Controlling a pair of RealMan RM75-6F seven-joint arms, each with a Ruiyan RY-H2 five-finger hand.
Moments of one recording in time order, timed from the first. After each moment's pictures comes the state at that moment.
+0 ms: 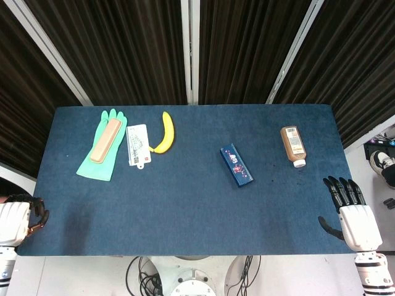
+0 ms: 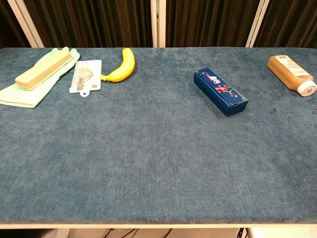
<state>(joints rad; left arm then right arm) -0.08 -1.11 -0.04 -1.62 1.49 1.49 0.06 0.06 -1.09 0.03 -1.78 -1.59 1.51 -0.13</state>
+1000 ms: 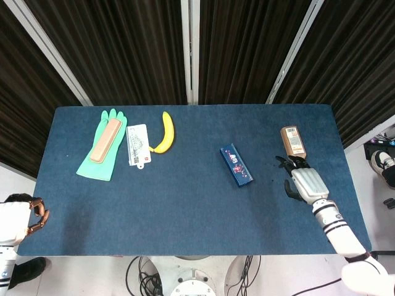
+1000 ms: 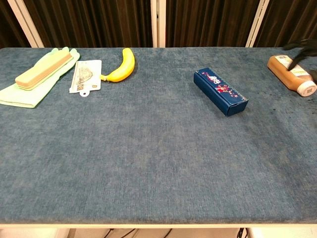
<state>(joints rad) -0.08 -1.11 -0.04 -1.62 1.49 1.49 0.05 0.48 -1.18 0.19 -1.65 -1.19 0.88 -0.08</state>
